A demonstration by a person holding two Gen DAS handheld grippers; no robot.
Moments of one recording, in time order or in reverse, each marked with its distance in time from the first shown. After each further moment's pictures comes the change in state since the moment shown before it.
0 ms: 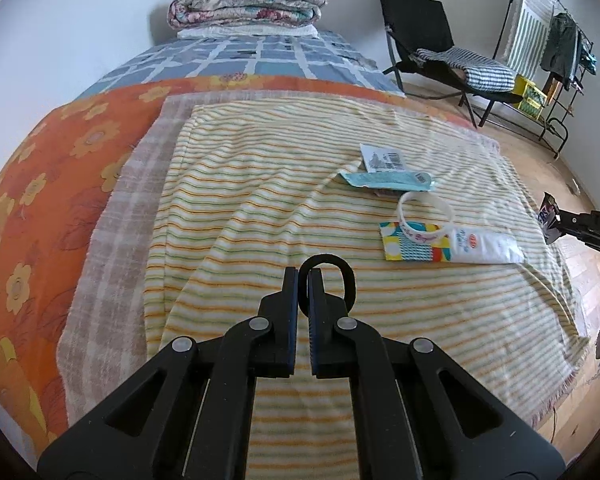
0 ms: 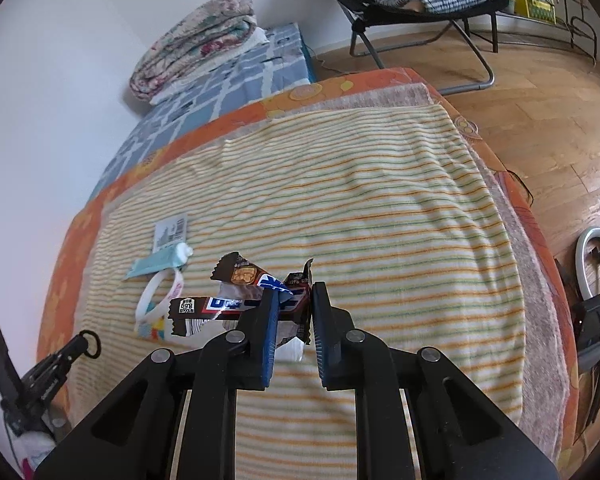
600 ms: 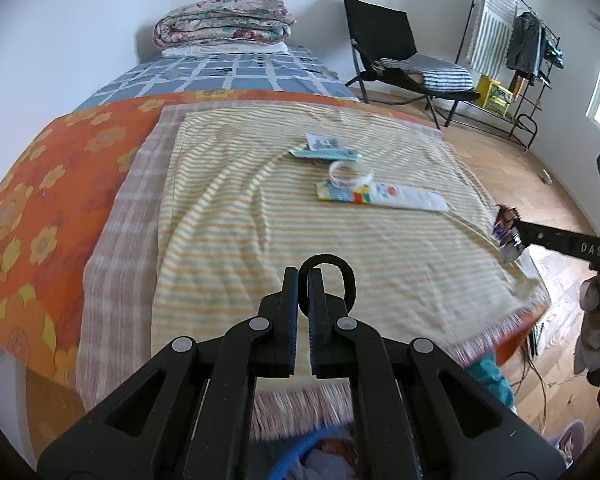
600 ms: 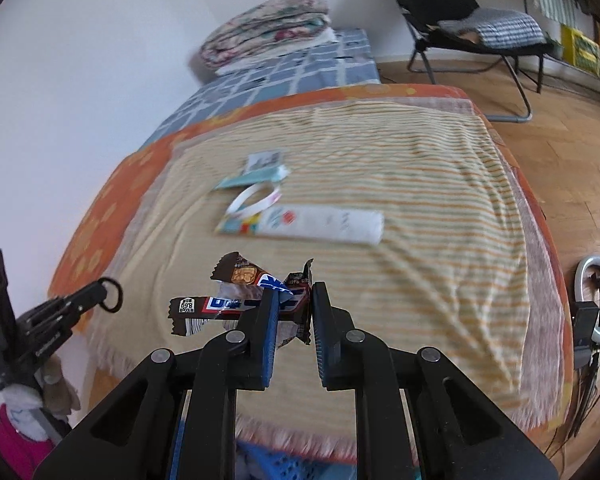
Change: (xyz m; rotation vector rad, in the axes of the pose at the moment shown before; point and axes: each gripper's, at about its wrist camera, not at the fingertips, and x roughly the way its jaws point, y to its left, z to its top) left arm -0.103 -0.023 -0.070 0.046 -0.049 -0.078; right arm -0.075 0.063 -0.094 -0.215 0.014 0.087
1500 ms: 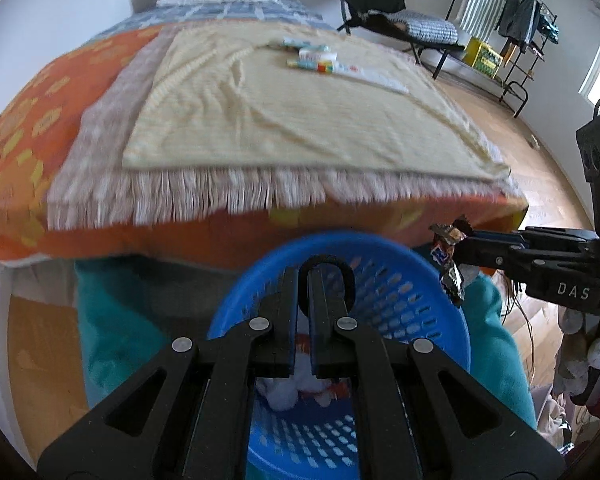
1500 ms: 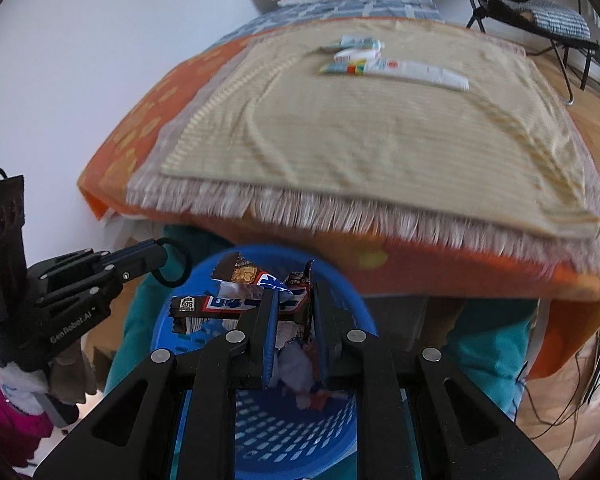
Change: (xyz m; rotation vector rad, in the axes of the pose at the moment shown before) left arm -0.039 -0.029 -0.143 -0.021 0.169 -0.039; right arm -0.007 0.071 -0.153 -0.125 0.200 0.069
